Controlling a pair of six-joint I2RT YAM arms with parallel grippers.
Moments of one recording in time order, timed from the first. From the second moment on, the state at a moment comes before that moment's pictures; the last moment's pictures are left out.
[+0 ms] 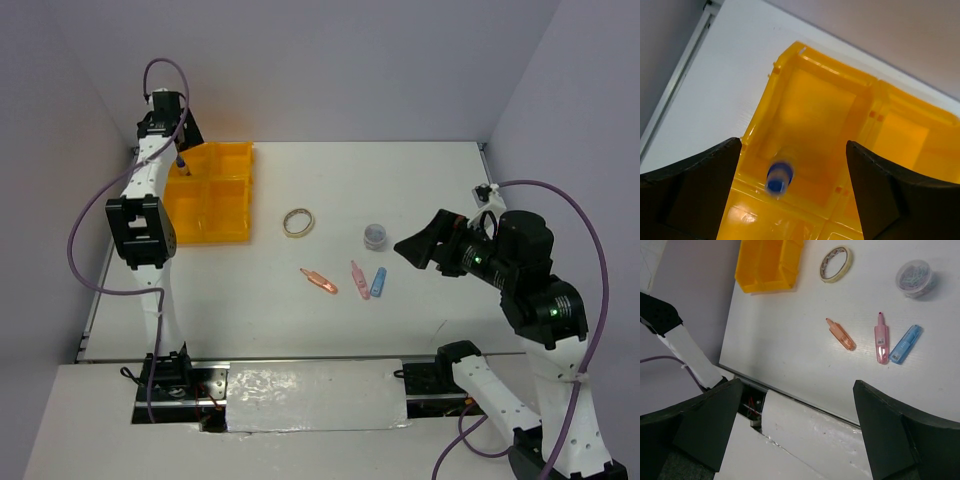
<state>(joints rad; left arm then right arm) 0.10 2.31 2.21 -0.60 -0.30 -0.29 0.21 0.72 1.25 -0.98 -0.37 0.57</state>
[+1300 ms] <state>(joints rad) -0.48 2.07 1.68 -0.77 -0.18 -0.29 0.23 0.81 1.15 -0.87 -0.33 0.52</state>
